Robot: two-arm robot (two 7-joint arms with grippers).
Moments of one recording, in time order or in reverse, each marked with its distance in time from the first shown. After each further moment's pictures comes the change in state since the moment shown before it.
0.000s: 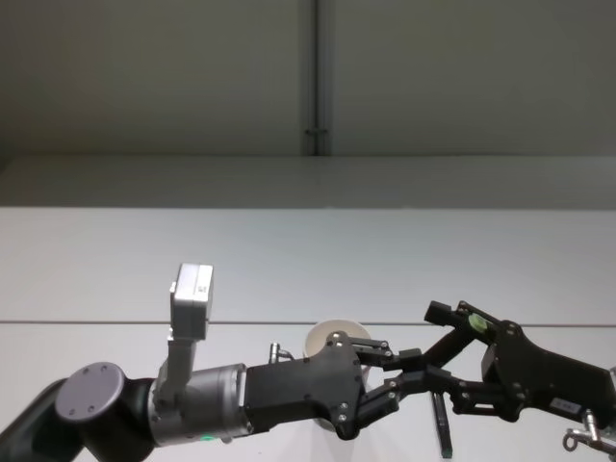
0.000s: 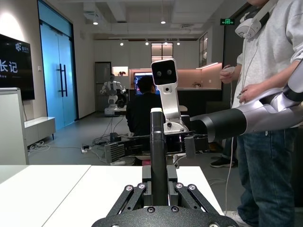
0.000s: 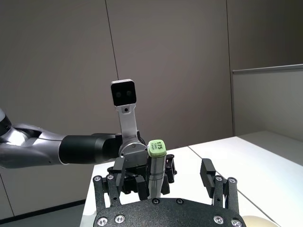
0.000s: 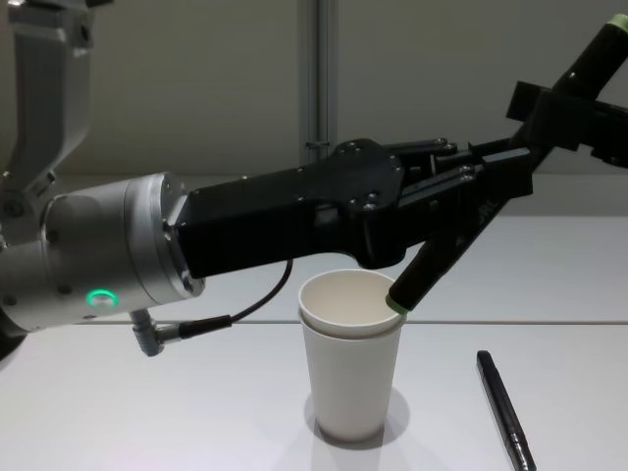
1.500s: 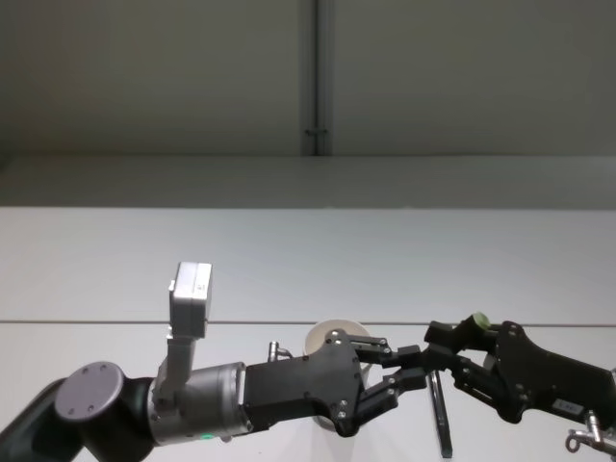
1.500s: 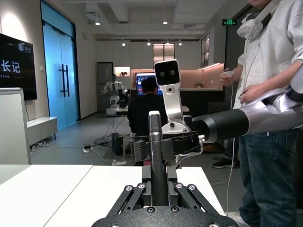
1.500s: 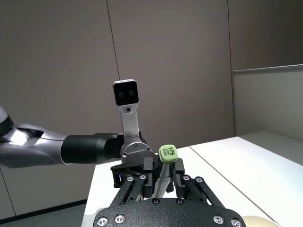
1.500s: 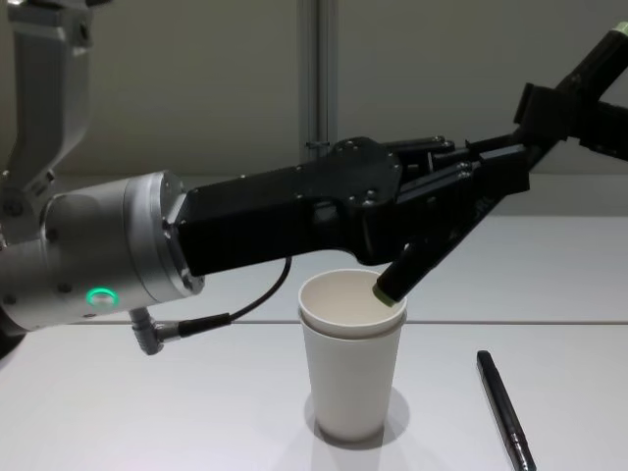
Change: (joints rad) left arm 0.000 0.000 -0.001 0.000 0.000 0.000 0.003; right arm -0.002 0.002 0.003 0.000 0.001 0.001 0.002
